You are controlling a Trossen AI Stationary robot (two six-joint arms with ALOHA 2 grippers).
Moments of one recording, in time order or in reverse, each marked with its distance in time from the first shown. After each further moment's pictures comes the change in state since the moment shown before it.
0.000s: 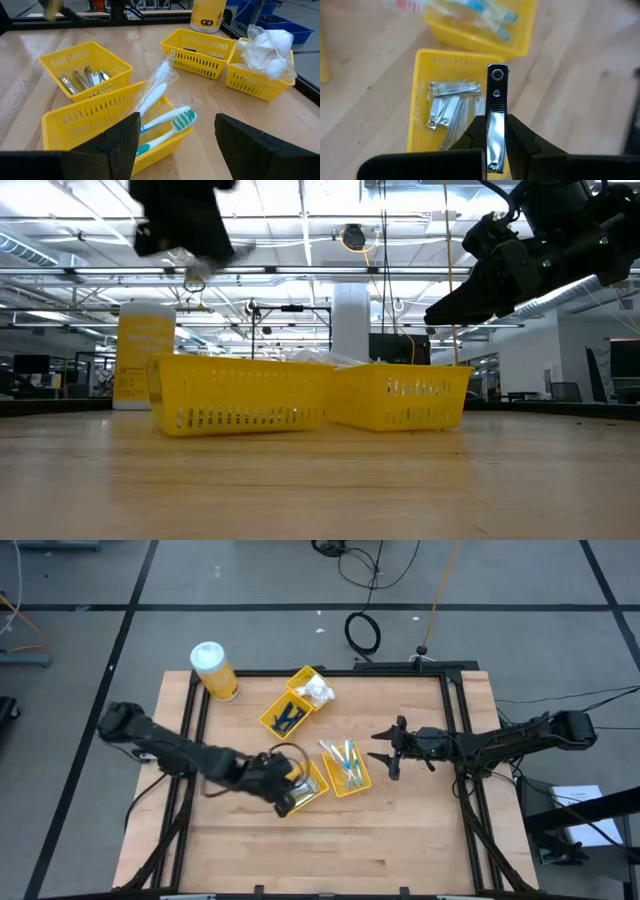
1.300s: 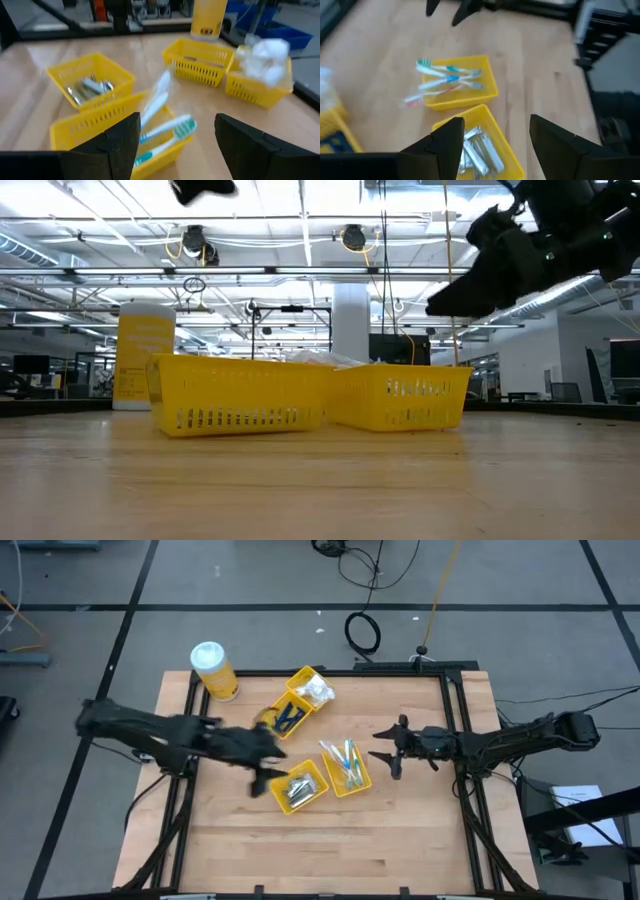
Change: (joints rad) left arm 0.166 -0.222 0.041 0.017 0.187 0.599; right arm 0.003 -0.046 0.000 -0.009 -0.002 0.011
